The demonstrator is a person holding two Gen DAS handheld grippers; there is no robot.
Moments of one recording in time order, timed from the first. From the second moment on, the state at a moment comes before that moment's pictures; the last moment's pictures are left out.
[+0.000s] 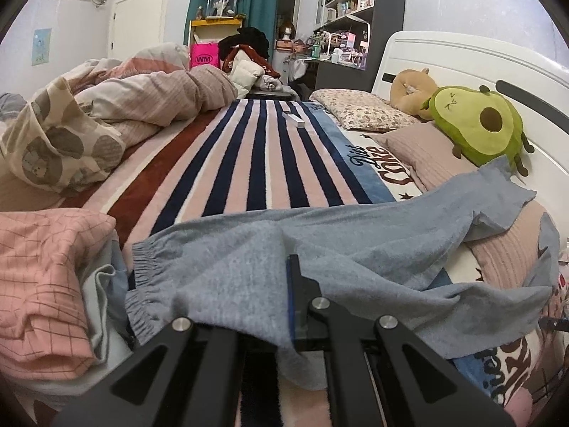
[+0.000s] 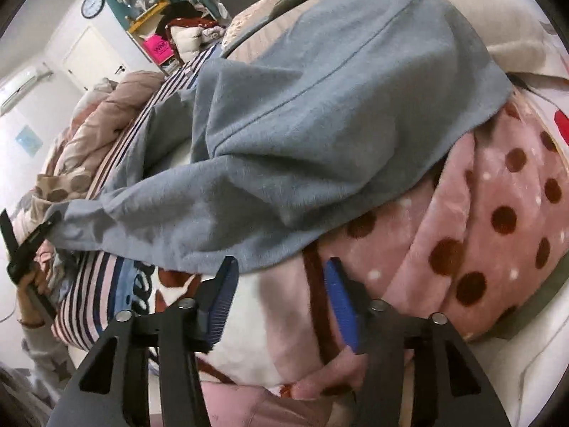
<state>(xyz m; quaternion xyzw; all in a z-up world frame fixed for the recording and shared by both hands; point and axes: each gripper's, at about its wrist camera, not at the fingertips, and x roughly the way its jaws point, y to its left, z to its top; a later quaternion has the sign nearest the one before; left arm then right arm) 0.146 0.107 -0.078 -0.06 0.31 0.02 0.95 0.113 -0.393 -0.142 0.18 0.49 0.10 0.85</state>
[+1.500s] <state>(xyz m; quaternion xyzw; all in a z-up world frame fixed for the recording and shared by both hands) 0.272 0.130 -0.073 -0.08 0.29 0.04 0.95 0.347 -0.326 -0.009 0.02 0.36 0.08 0.93</state>
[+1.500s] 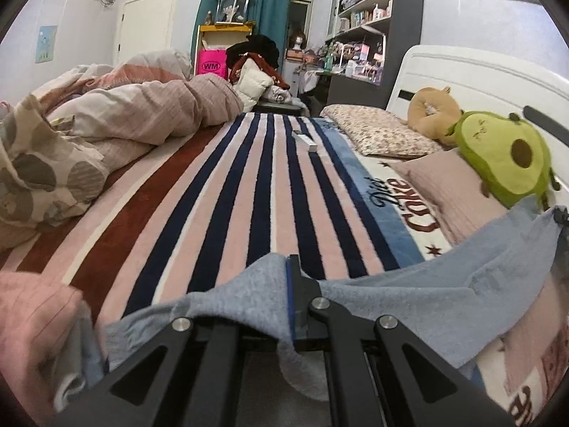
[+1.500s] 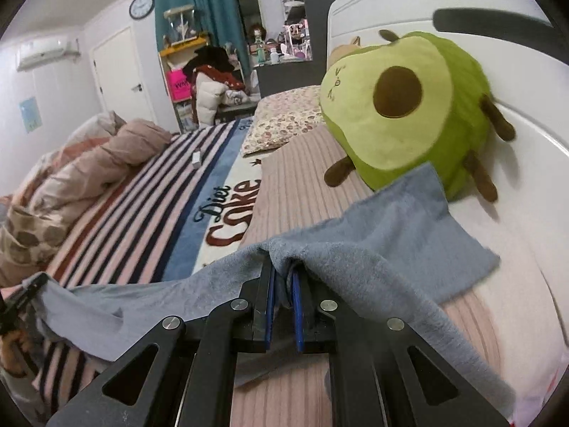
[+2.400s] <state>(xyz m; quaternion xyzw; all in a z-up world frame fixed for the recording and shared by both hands) 0.241 0.079 -0.097 0.00 0.34 -0.06 0.94 0.301 -0.192 -0.102 -0.05 0.49 0.28 0.83</state>
